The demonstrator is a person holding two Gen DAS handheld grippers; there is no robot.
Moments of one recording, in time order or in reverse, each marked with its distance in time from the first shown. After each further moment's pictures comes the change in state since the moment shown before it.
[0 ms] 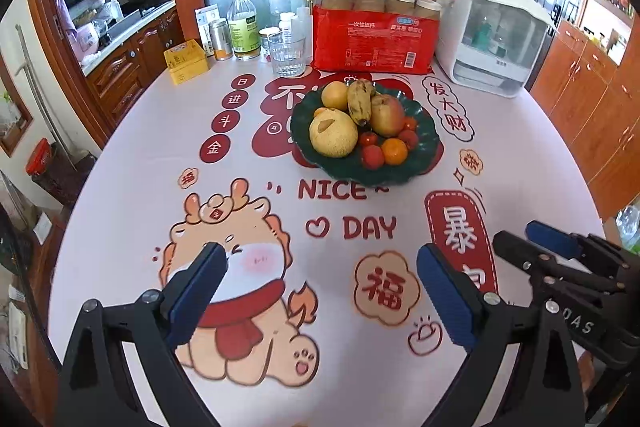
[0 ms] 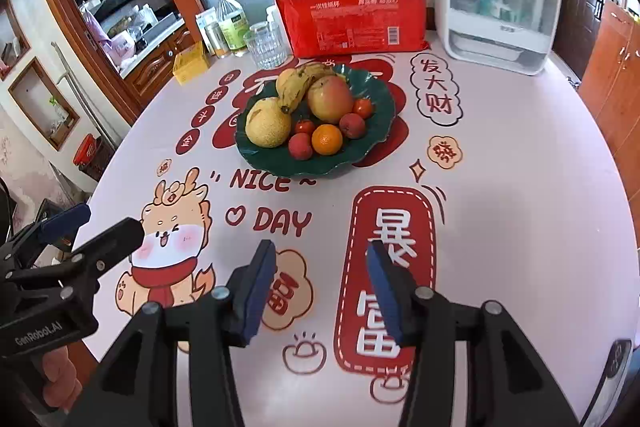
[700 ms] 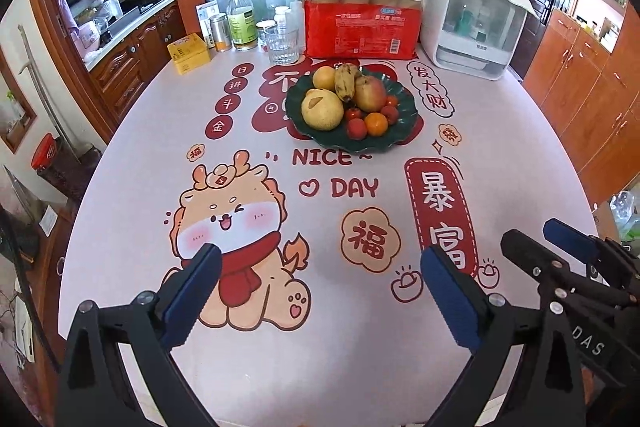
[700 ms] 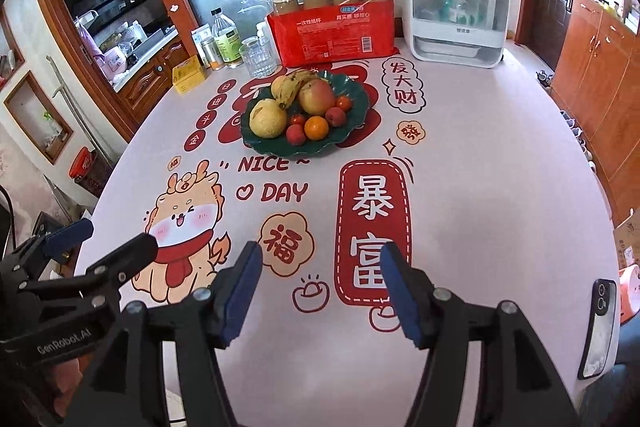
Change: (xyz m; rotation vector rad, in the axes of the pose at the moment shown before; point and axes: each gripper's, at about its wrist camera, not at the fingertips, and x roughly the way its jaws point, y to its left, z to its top) left arm -0.051 -0.013 -0.035 0.017 0.036 -0.011; right arm -0.068 0.012 -0.046 0.048 -0.037 -0.059
